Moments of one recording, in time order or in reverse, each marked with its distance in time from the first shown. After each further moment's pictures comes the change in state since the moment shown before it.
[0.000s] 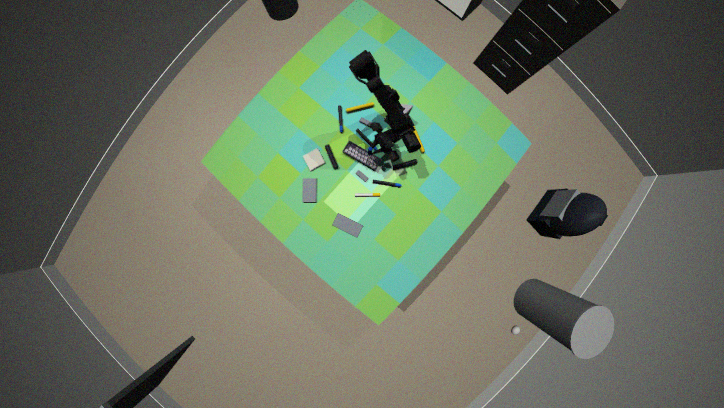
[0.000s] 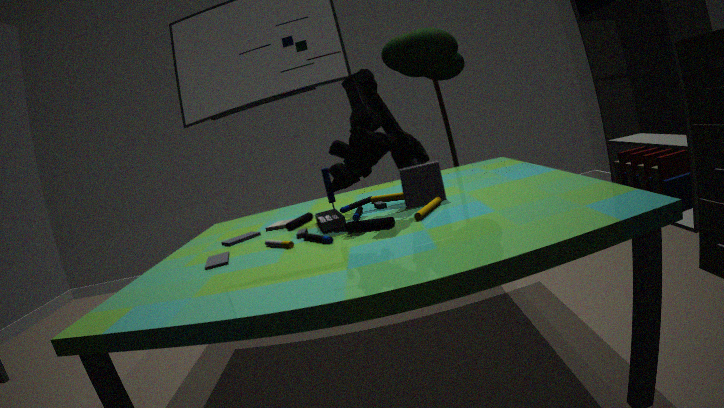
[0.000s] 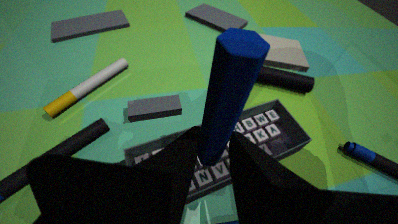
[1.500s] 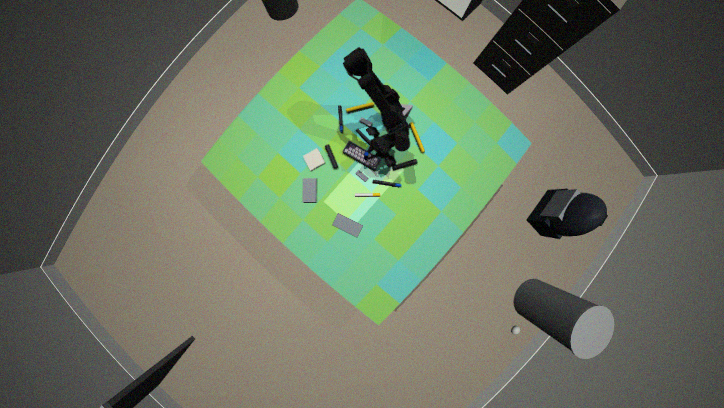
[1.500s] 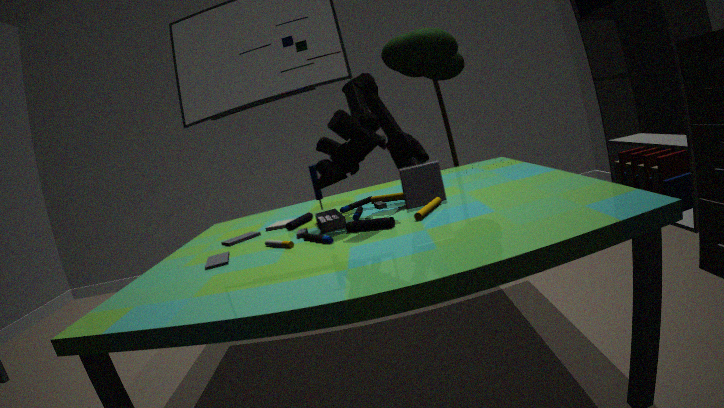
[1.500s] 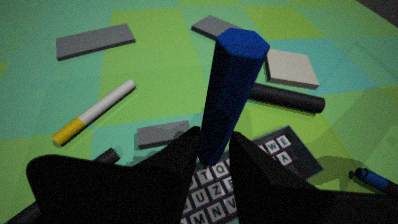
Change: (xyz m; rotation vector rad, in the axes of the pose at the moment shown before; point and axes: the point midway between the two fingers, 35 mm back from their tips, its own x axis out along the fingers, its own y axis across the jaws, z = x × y) arm 0.016 0.015 0.028 0.009 0.007 0.008
